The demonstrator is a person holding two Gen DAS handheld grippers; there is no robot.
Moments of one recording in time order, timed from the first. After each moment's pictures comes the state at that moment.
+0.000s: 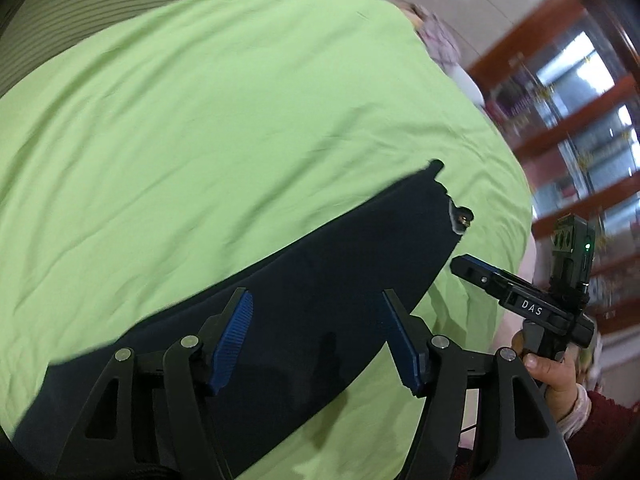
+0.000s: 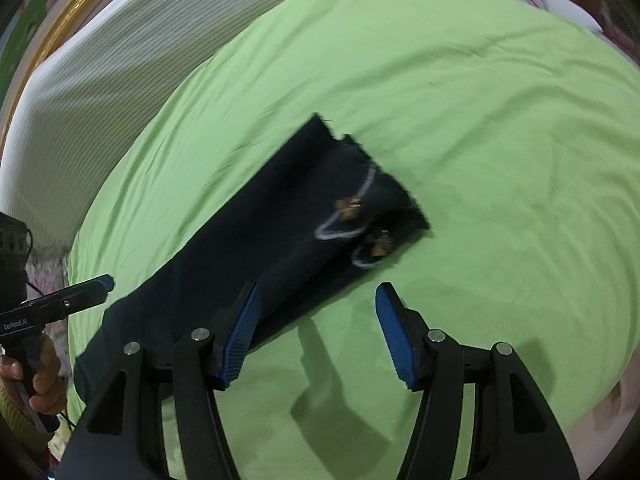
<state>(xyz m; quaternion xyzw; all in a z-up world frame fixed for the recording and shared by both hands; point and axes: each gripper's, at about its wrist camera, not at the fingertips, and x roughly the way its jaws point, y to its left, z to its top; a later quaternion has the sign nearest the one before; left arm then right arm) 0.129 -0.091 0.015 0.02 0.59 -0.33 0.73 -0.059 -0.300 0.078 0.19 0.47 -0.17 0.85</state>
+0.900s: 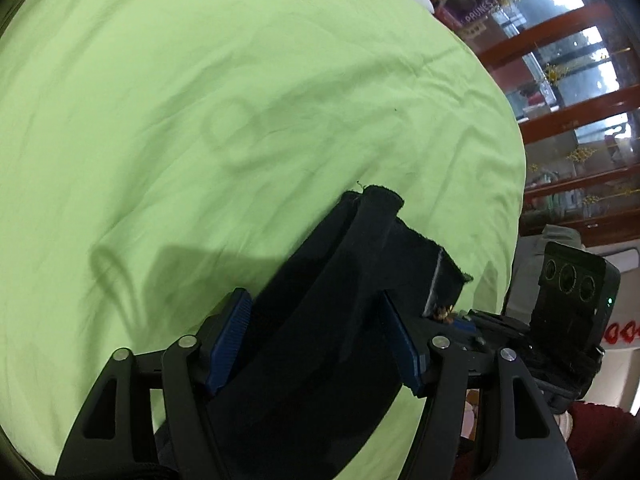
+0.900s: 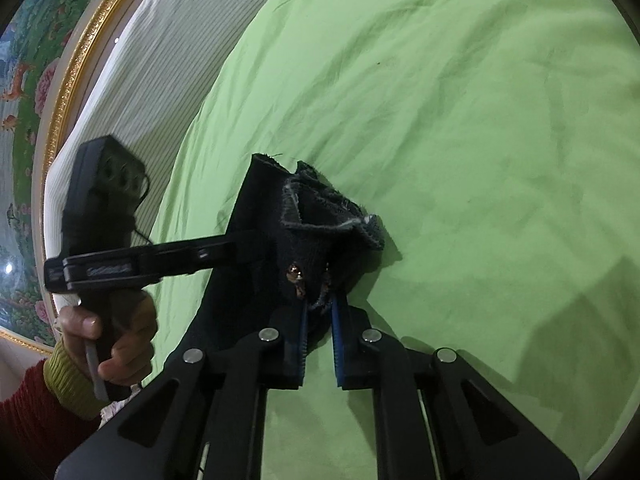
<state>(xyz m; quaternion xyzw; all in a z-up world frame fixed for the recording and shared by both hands) 0.193 -0.272 -0.054 0.10 0.66 -0.43 0.61 -0.085 -0.364 0.055 0.34 0.40 -0.12 0.84</state>
